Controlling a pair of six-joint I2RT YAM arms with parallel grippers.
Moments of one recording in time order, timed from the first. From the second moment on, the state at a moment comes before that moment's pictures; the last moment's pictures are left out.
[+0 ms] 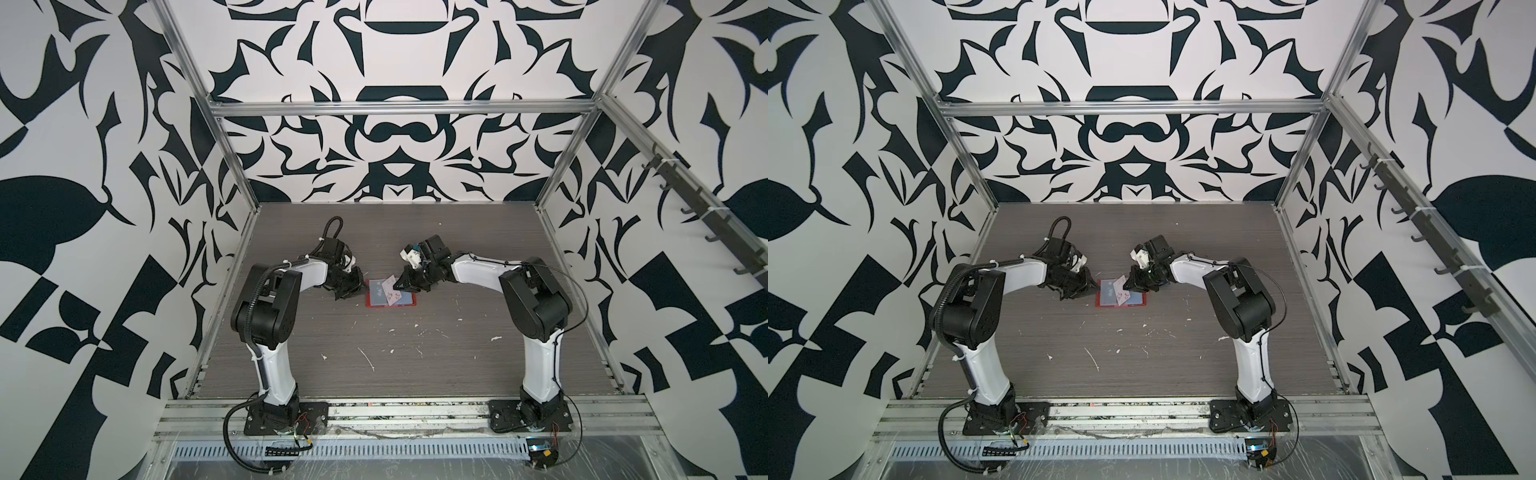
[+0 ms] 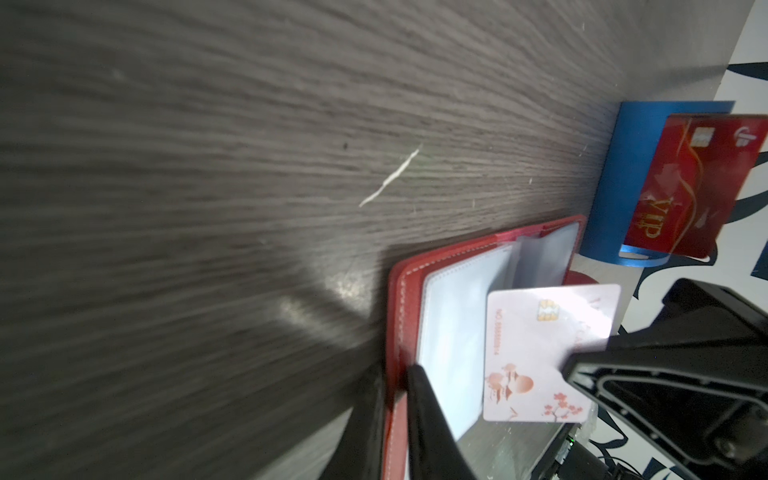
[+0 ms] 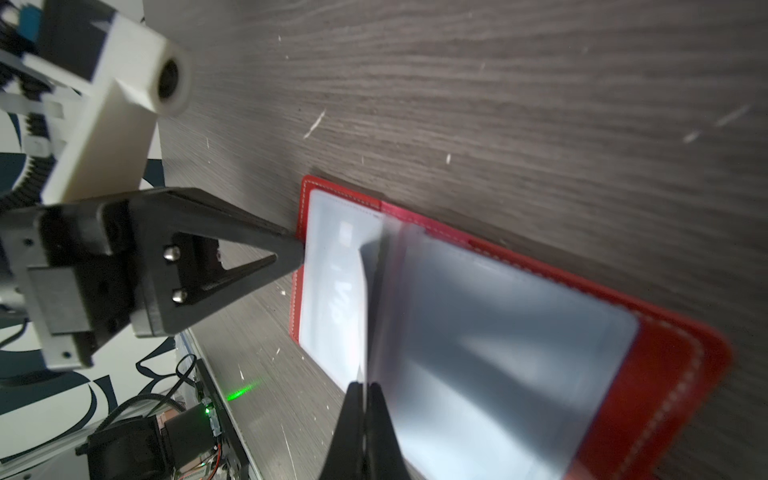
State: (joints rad) left arm -0.28 1.89 1.06 -0.35 0.58 -0.53; right arm 0.54 2.01 1.28 -0.25 -0.65 0.57
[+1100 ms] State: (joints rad) left arm -0.28 1.89 1.07 -0.36 0.56 -0.53; right arm 0.53 1.93 1.25 -0.30 -0.61 0.57
